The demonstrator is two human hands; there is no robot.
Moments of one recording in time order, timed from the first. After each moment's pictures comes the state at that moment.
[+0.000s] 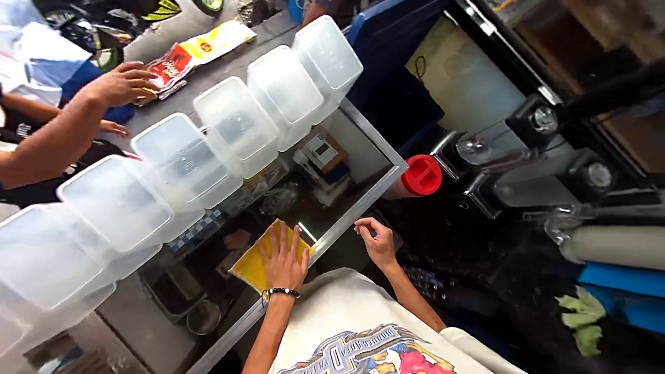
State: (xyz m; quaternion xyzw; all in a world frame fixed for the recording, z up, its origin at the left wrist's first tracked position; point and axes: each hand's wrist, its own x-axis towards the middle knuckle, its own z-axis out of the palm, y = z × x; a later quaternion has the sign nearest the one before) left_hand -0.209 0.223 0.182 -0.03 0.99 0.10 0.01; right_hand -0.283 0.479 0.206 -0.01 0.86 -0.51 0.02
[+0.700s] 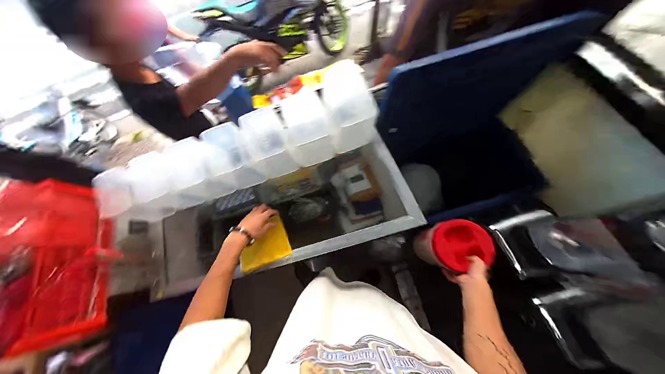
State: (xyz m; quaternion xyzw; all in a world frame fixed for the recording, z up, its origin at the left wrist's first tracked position) left_hand -0.307 0.185 0.271 -0.13 0.95 0.19 0.22; right_hand -0.474 0.764 0.092 0.50 0.56 -0.65 0.14
